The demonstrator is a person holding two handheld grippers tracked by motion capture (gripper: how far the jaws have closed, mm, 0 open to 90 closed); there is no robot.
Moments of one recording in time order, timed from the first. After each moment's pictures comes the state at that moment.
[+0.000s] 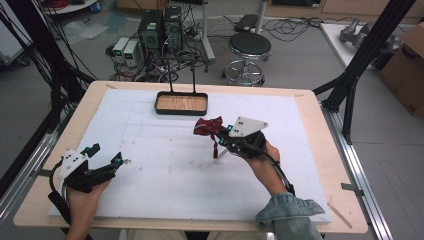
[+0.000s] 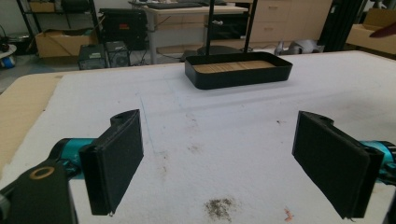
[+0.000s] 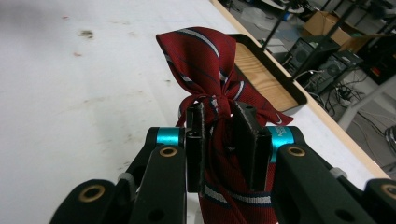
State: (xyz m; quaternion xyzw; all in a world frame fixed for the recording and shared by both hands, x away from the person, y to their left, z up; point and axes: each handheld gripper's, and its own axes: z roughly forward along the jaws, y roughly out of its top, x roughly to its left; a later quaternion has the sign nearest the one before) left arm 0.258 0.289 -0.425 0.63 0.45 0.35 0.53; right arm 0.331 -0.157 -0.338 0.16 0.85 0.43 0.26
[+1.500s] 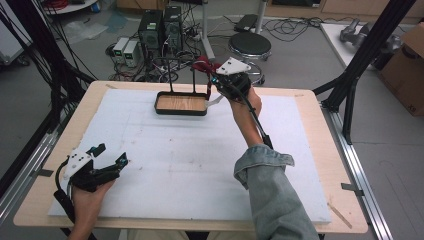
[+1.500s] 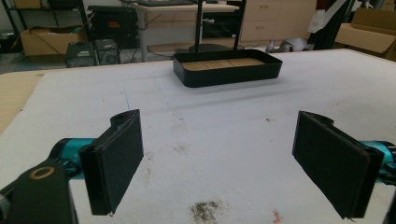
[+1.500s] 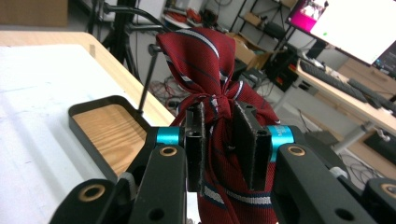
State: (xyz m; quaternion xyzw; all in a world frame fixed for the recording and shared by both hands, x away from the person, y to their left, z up) left arm 0.262 0.282 -0.430 0.64 0.44 0.34 0.54; right arm 0.460 -0.118 -0.284 0.24 0.77 0.44 0.39
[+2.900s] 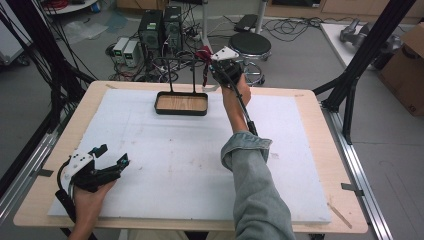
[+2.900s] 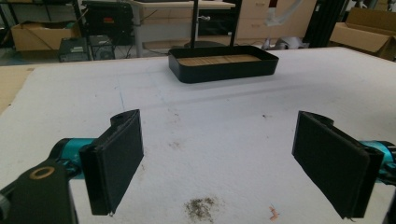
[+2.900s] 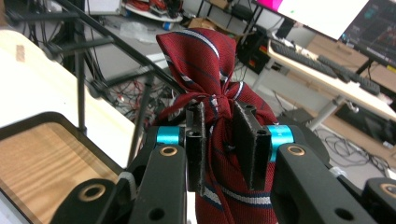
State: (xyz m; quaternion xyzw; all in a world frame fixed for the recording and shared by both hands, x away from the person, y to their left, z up) left arm 0.264 0.281 -0.434 0.64 0.44 0.32 0.54; right arm 0.526 -0.099 -0.301 0.31 0.75 0.41 0.41
